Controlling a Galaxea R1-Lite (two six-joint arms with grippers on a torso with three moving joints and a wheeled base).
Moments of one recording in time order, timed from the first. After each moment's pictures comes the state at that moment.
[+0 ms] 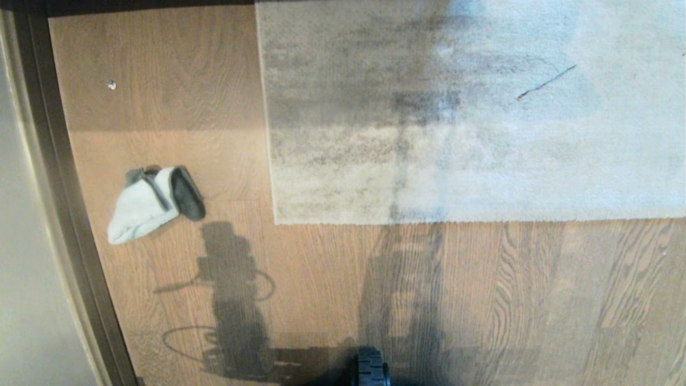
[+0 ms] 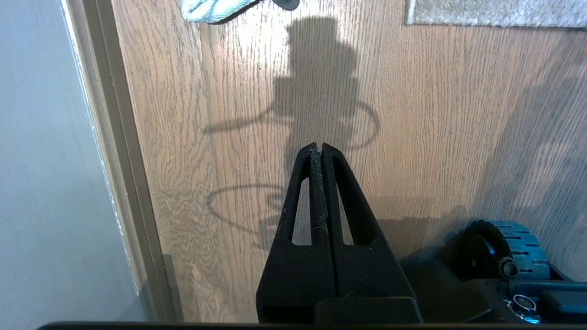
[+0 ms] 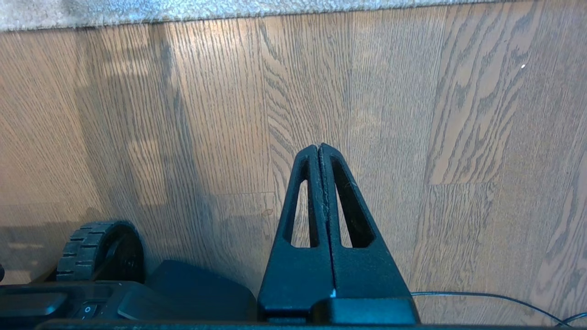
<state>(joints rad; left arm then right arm) 0.00 0.00 0.00 0.00 0.00 -0.05 0.01 0.00 0.00 -0.01 -0.04 0.03</state>
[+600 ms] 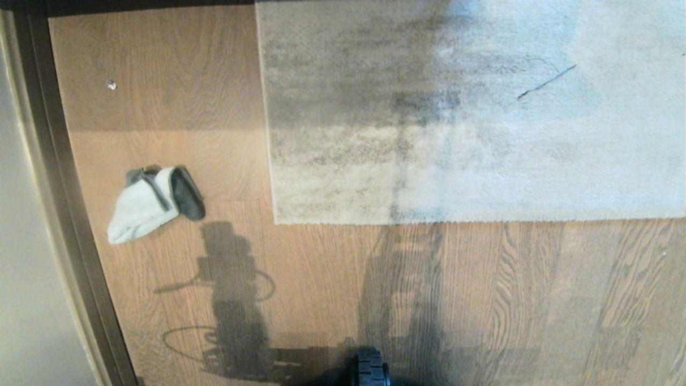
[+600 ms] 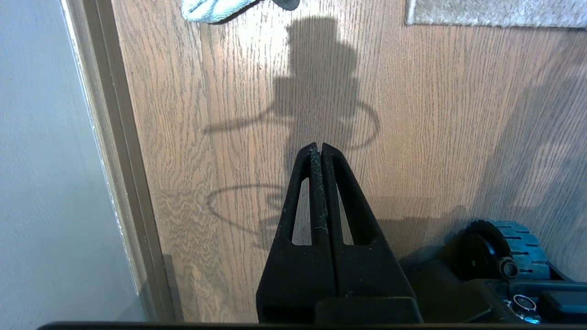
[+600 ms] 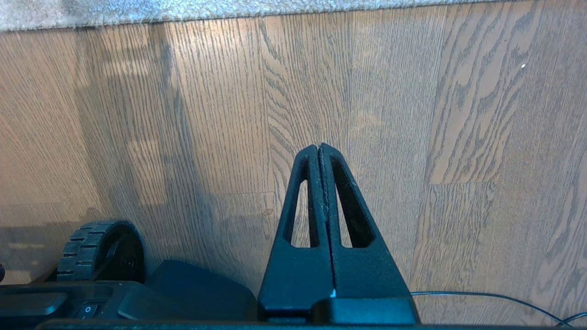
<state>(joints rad) 0.00 0.00 0.00 0.00 0.00 -0.05 0.01 0.00 0.00 -0.01 -0.04 0.03</state>
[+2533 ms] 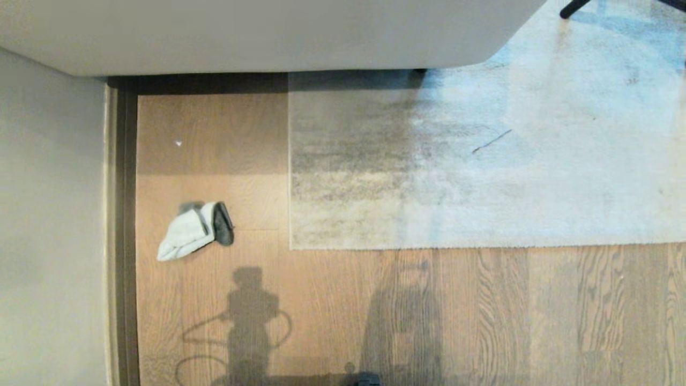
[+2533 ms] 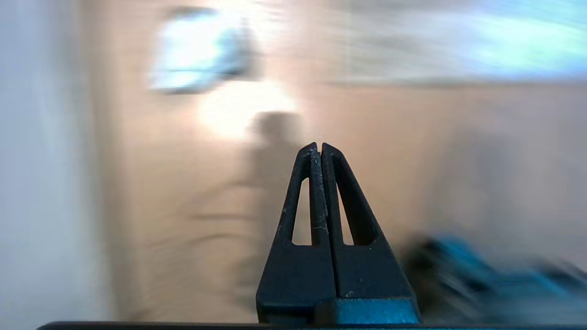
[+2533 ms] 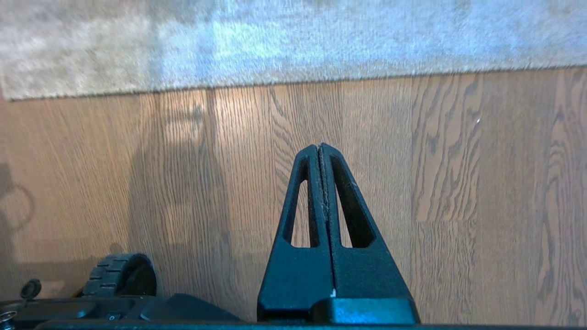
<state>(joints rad) 0.00 0.00 0.00 0.00 -0.10 -0.05 0.01 0.00 0.00 -0.01 -0.04 0.03</state>
